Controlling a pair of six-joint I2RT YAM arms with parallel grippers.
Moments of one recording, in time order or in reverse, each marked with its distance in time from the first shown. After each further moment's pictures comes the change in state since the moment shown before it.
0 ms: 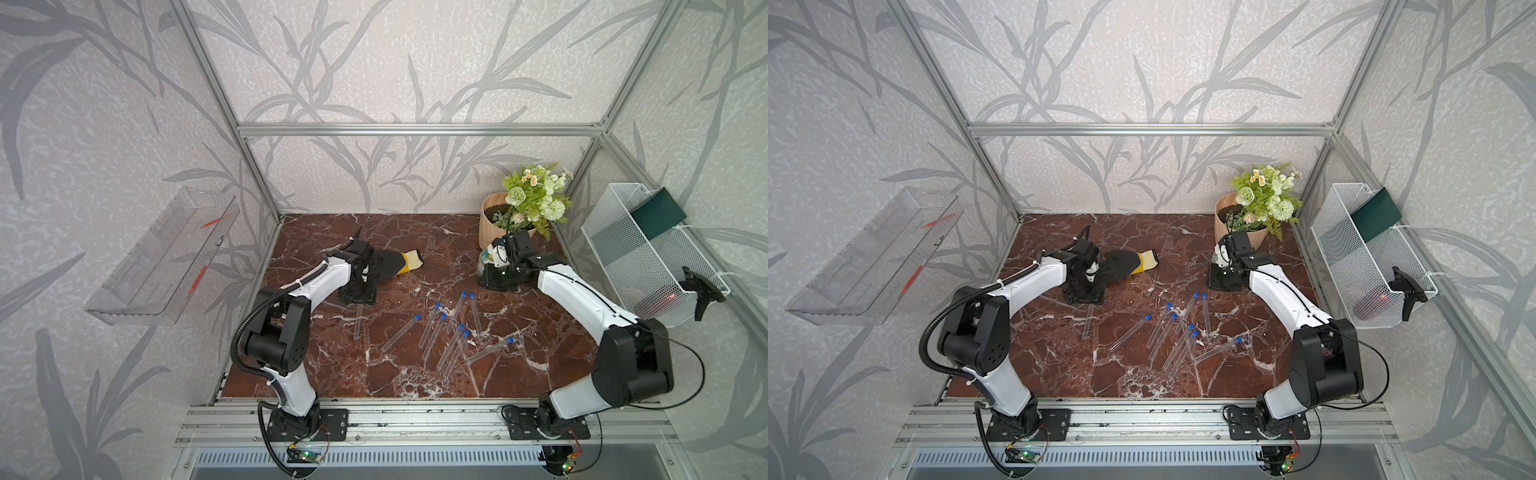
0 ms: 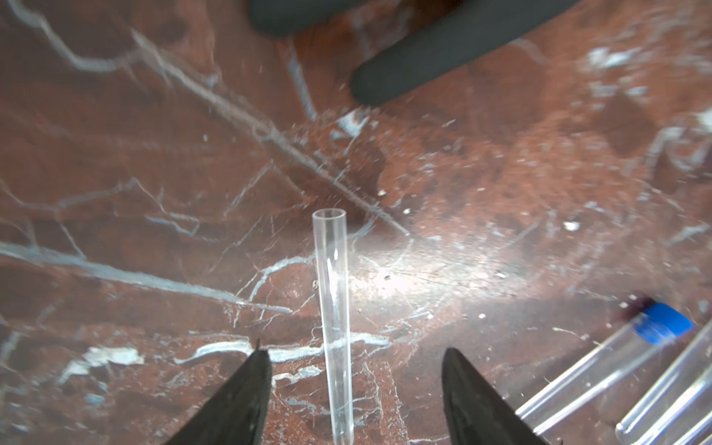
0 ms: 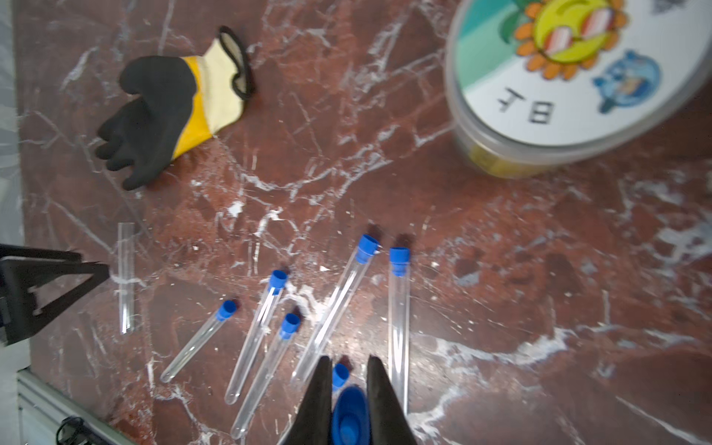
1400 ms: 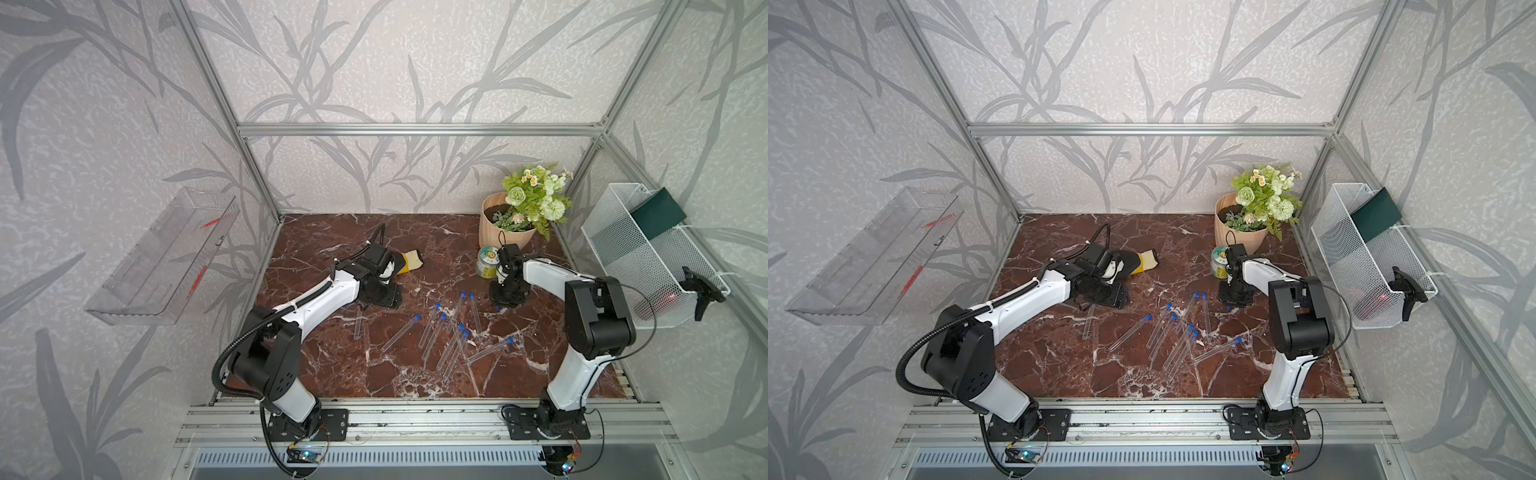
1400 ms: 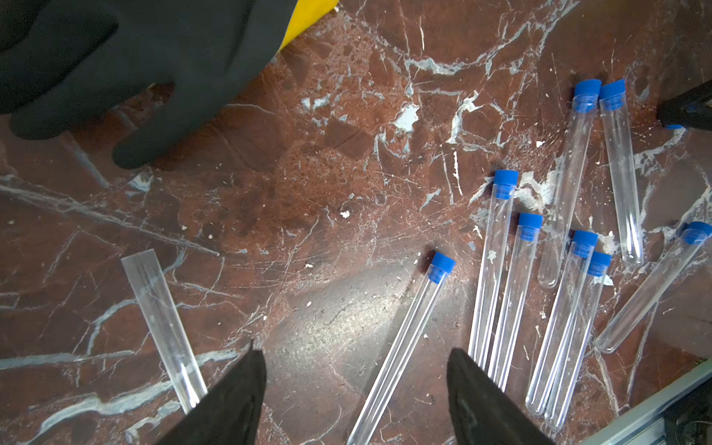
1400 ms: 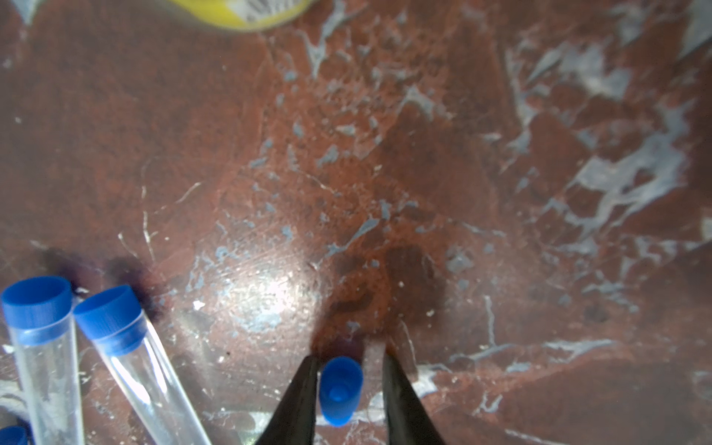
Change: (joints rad) left arm -0.166 -0.119 -0.067 0.153 0.146 -0.025; right arm -0.077 0.307 0.000 -0.028 0.212 -0.045
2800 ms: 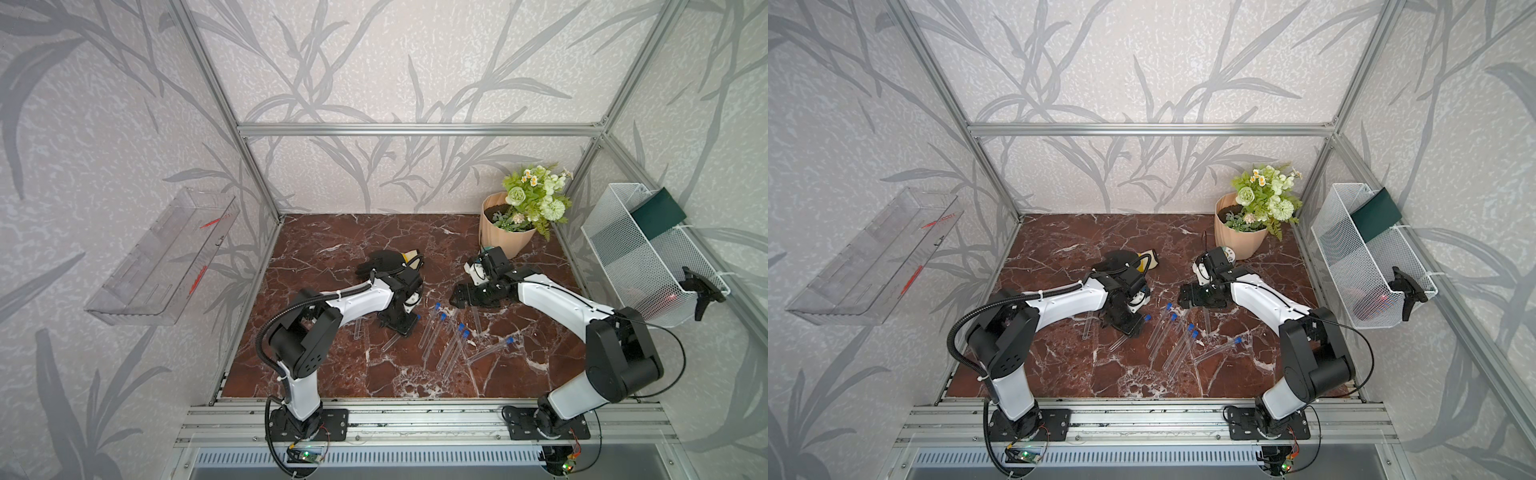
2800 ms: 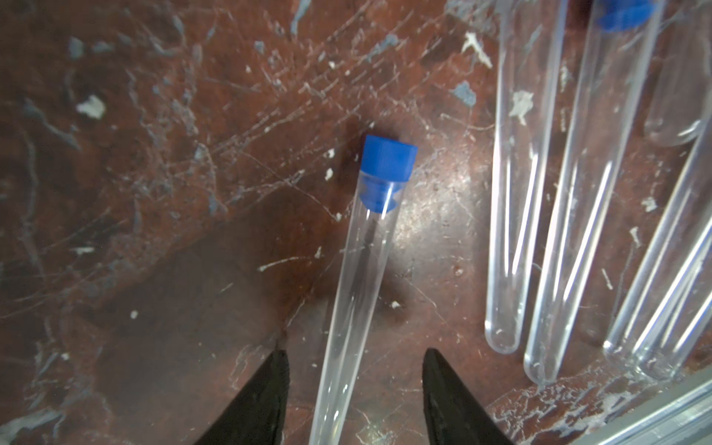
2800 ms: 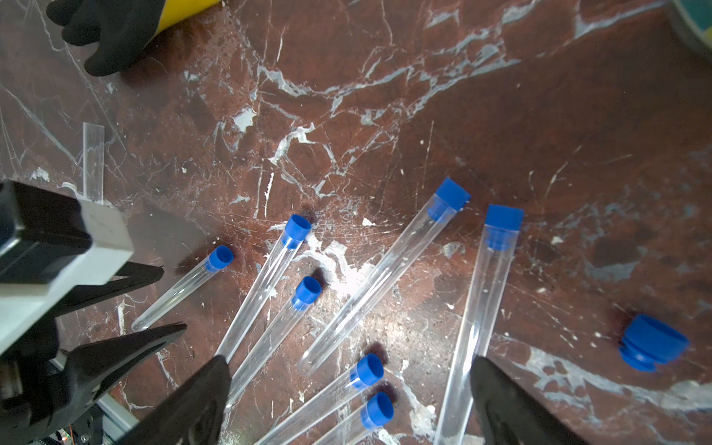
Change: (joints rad) left arm -0.204 0.234 0.035 -0.095 -0.015 0.143; right arm 0.254 -0.270 -0.124 0.159 -0.262 0.026
